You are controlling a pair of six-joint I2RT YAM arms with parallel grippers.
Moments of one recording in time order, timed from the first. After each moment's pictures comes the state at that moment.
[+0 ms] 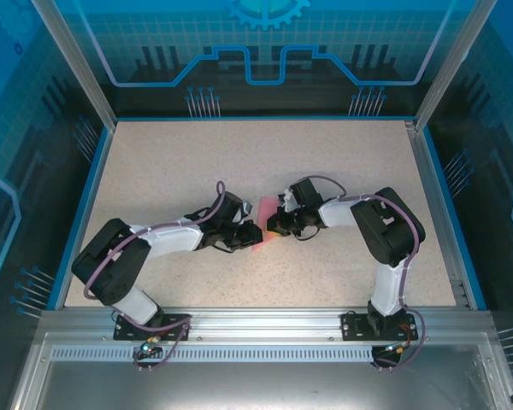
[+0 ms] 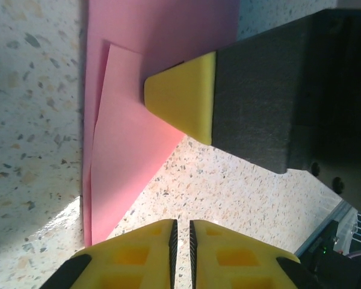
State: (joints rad) left arm -0.61 1.60 0.74 -0.05 0.43 -0.89; right arm 0.50 1.92 0.92 -0.01 -0.65 0.76
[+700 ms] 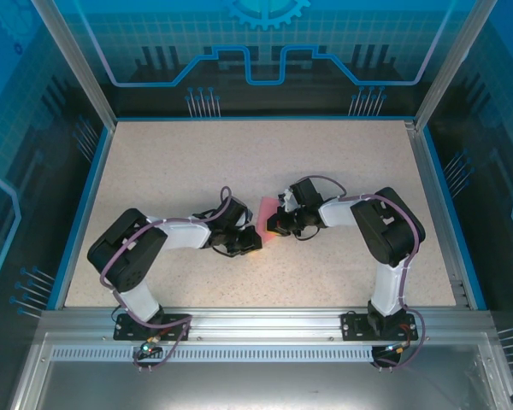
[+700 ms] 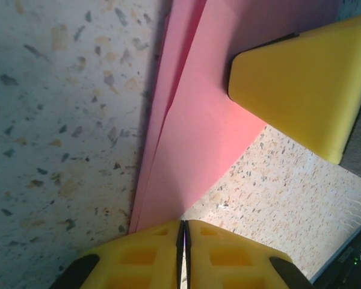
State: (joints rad) left arm -0.61 1.71 0.75 -0.08 0.43 -0.90; right arm 0.50 1.92 0.93 -0.02 -0.65 0.75
